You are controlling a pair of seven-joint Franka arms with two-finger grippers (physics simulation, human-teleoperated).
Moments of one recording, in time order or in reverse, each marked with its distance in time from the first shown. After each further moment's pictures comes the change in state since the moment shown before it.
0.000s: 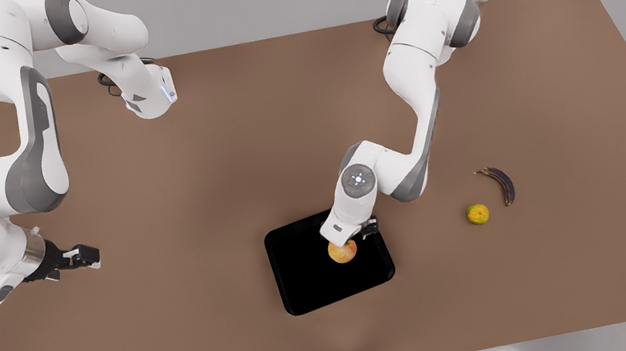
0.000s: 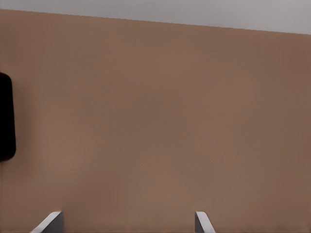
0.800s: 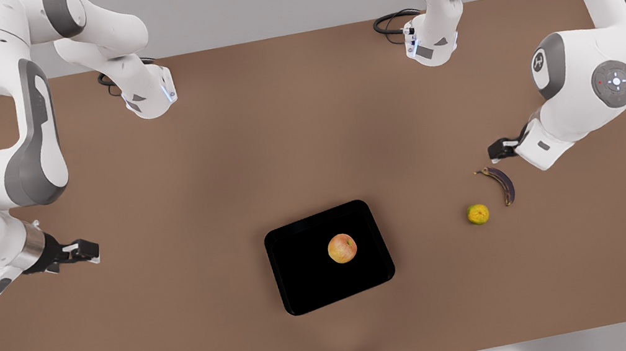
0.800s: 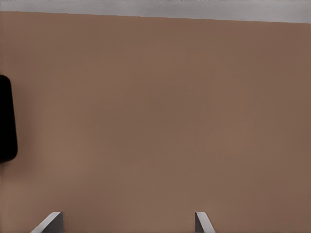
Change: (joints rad) left arm 0.510 -0.716 -0.005 -0.539 -0.031 -0.407 0.564; right arm 0.000 -0.044 0.001 -0.057 -0.001 0.016 0.039
